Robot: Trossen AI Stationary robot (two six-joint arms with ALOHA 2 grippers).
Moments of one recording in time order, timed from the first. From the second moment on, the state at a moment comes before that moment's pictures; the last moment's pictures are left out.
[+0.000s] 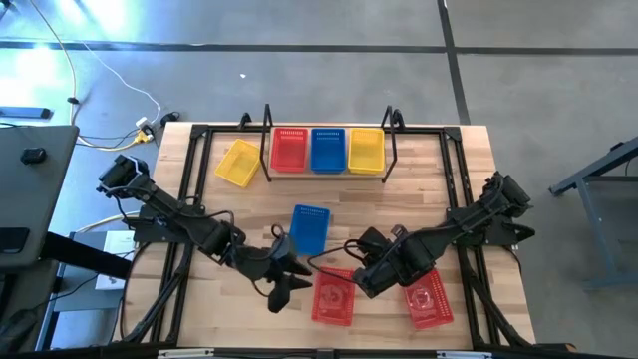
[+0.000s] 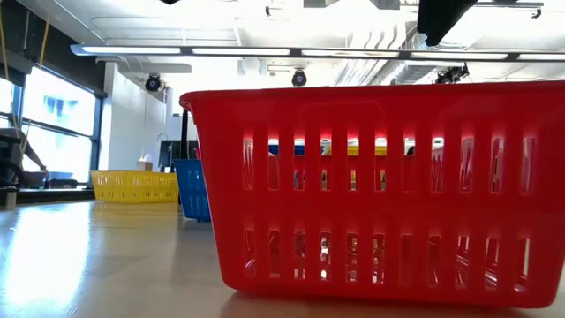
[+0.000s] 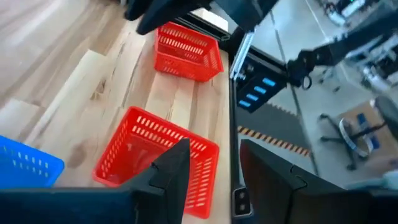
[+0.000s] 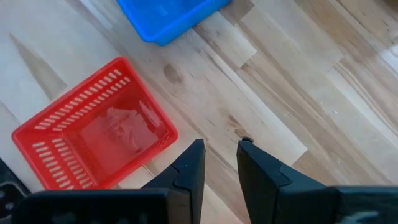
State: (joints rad) left arm -0.42 1.50 1.12 -0.15 -0.28 -0.70; right arm 0.53 1.76 1.62 -1.25 0.37 1.26
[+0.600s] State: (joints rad) left arm -0.41 1.57 1.12 -0.31 -0.32 -1.20; right arm 0.47 1.76 1.62 -1.23 0.36 1.25
